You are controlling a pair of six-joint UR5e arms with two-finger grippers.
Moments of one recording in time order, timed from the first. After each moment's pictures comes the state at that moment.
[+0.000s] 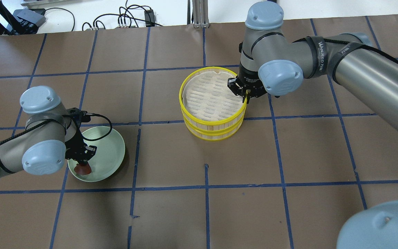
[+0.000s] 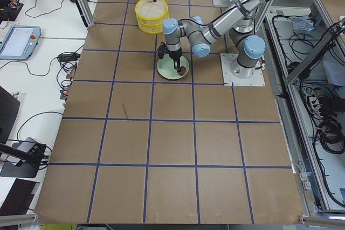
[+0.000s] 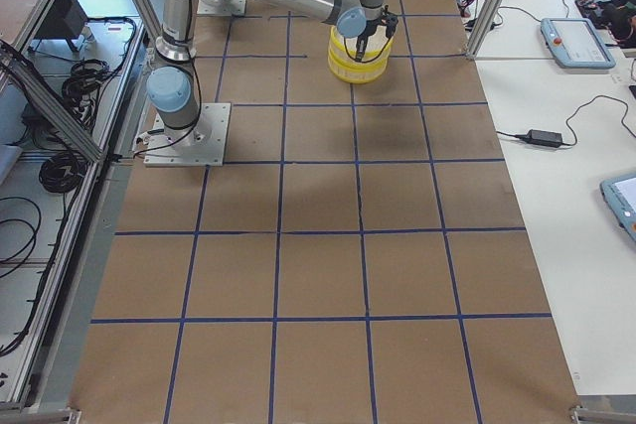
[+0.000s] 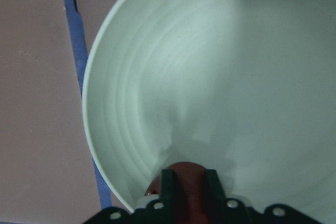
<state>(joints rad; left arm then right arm) -1.28 -1.71 -2.21 -0.91 1.75 0.31 1.73 -1.18 1.65 -1.98 -1.55 0.34</state>
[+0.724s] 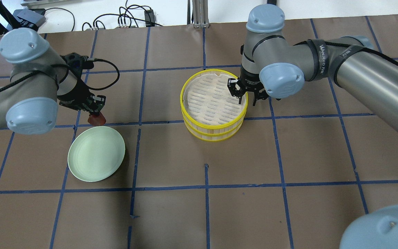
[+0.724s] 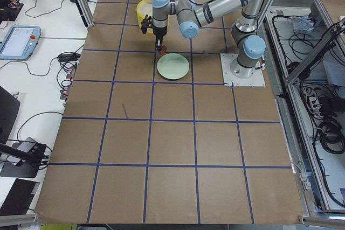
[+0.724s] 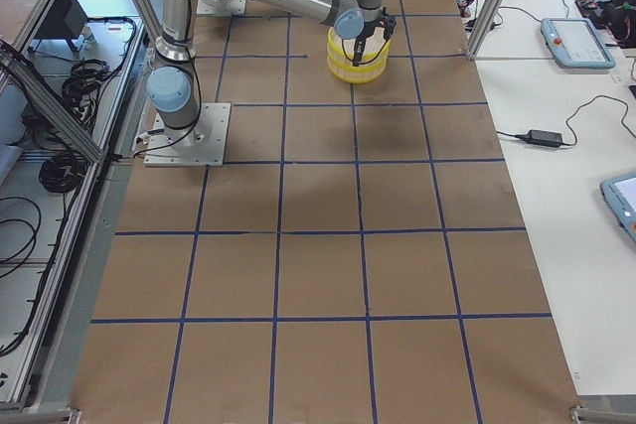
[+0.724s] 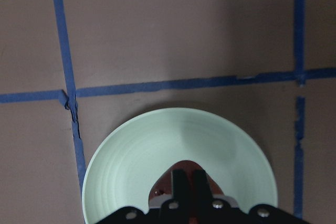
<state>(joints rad) -1.42 -1.67 -1.90 -1.06 1.53 0.17 1.73 -1.20 1.65 -1.99 -1.56 0.35</state>
